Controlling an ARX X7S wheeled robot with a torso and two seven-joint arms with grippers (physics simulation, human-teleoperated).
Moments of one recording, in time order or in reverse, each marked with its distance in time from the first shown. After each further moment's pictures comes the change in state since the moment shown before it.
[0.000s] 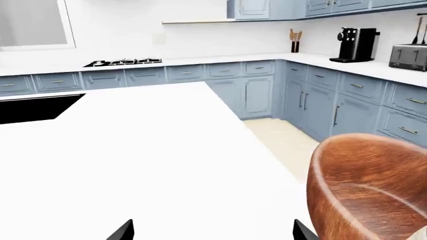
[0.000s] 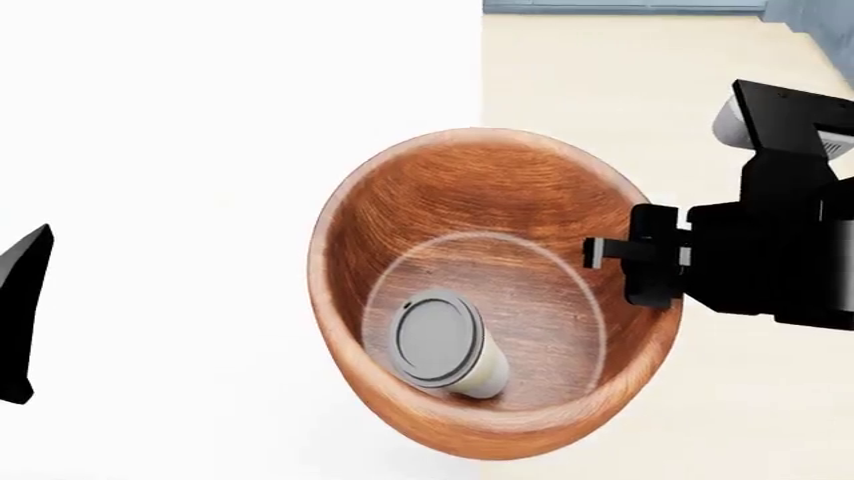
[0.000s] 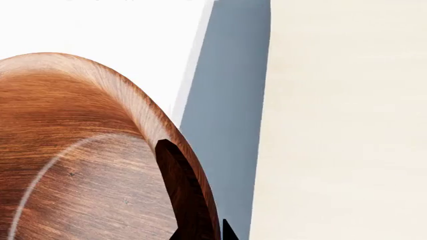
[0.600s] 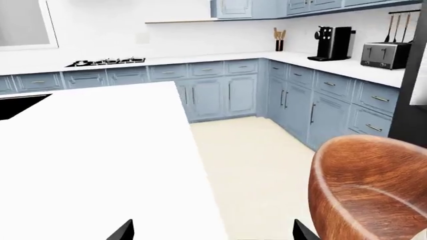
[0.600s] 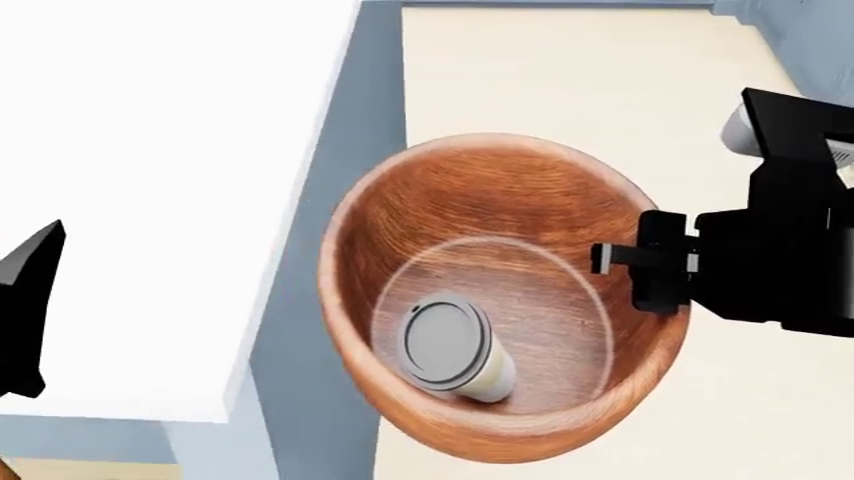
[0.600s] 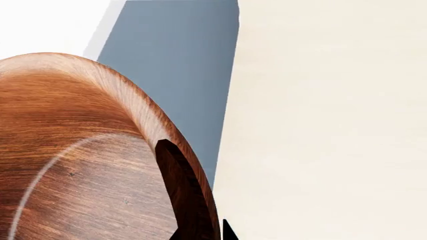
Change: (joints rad) left arm -0.040 0.022 0.032 -0.019 0.008 -0.020 0.000; right arm -0.013 0.013 -0.003 0.000 0.010 -0.010 0.008
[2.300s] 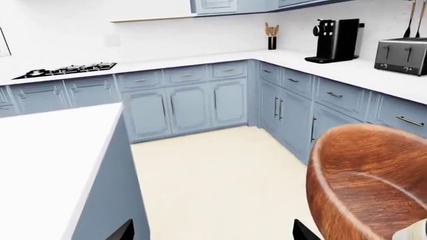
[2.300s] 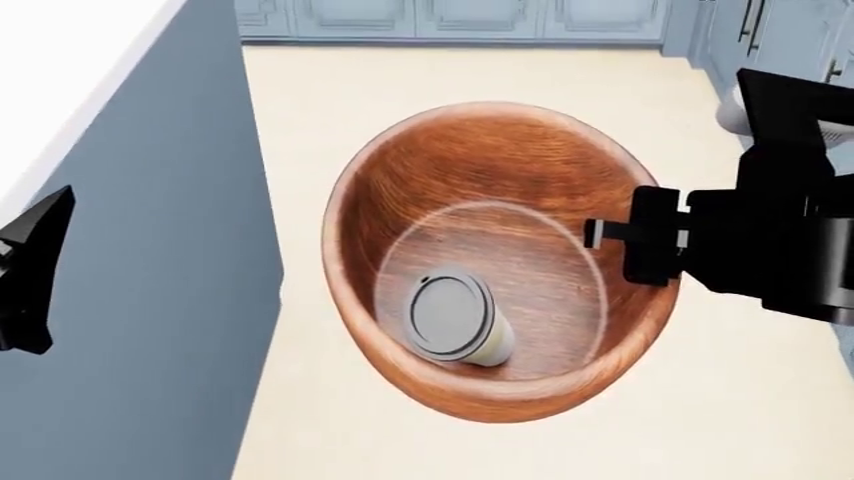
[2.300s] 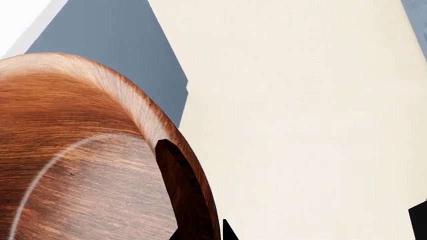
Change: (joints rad) left arm -0.140 0.034 0.082 -0.113 0.049 -0.068 0.074; right arm 0.012 -0.038 -0.056 0.066 -0.075 -0.147 -0.076
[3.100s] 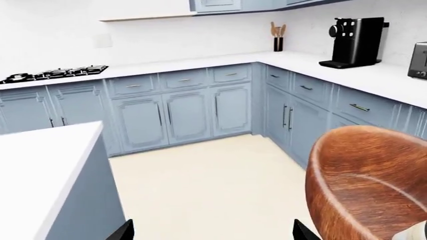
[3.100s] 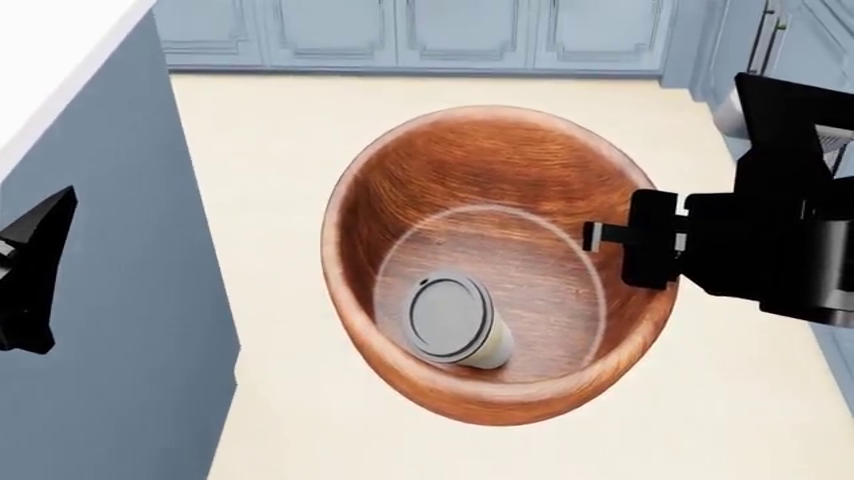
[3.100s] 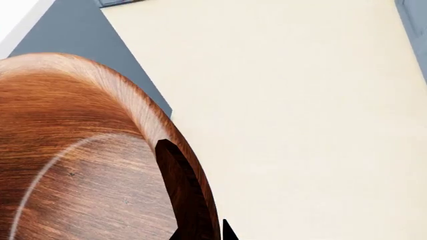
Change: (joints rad) left arm 0.000 0.001 0.006 -0.001 0.003 0.005 0.000; right arm -0.003 -0.002 -0.004 0.007 0.005 -0.002 0.002
